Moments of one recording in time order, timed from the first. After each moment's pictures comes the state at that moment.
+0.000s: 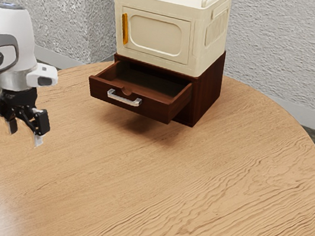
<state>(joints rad) 0.02 -0.42 0.10 -2.41 0.06 1.89 0.02</state>
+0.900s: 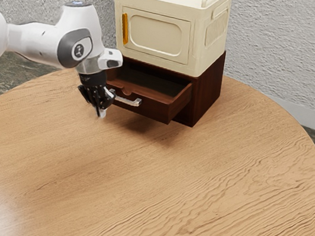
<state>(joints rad) -0.03 0.21 0.10 -1.84 -0.10 2.13 0.13</state>
